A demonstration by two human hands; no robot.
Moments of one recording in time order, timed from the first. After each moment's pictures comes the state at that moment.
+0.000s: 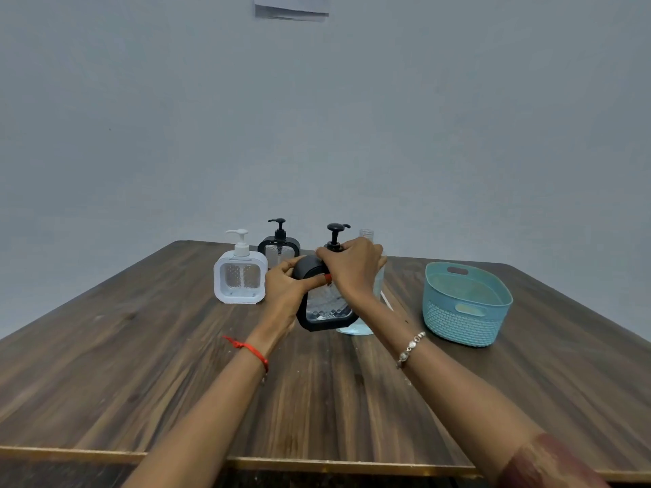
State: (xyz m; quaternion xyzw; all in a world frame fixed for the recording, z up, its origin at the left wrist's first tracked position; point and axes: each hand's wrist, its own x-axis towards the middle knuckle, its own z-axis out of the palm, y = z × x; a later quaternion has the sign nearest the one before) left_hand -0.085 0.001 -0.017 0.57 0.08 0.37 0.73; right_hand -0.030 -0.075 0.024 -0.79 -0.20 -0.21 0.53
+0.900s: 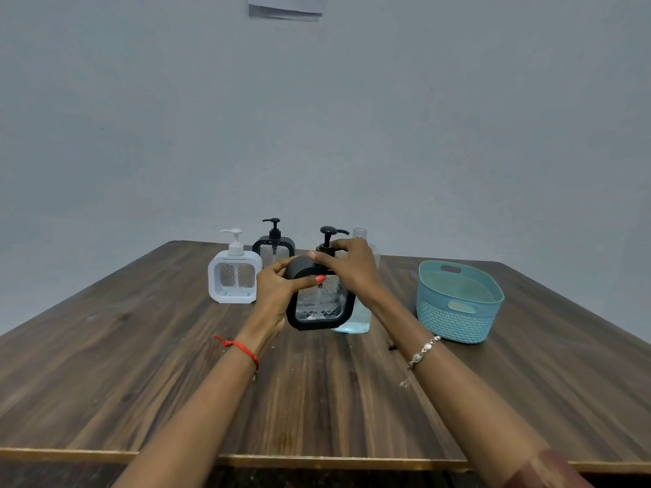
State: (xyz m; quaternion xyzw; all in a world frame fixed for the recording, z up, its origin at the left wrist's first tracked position) left_hand -0.086 0.009 -0.019 0.56 0.08 0.35 0.74; right_hand -0.030 -0.103 0.032 -0.75 -0.35 -0.06 0.55
